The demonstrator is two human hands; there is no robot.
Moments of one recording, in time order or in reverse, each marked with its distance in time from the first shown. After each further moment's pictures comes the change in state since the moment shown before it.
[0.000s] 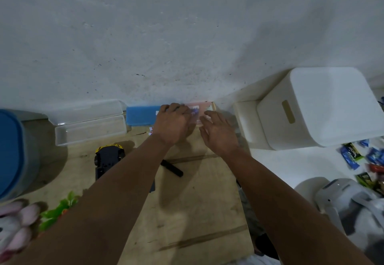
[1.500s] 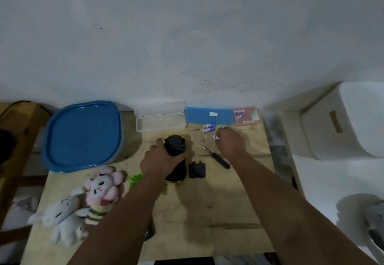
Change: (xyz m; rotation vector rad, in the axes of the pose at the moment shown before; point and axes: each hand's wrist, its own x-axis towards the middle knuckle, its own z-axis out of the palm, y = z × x) left_hand -0.213 -0.079 -0.062 -0.427 -0.300 -0.967; right_hand 0.012 -0.134 0.020 0.114 -0.266 0.191
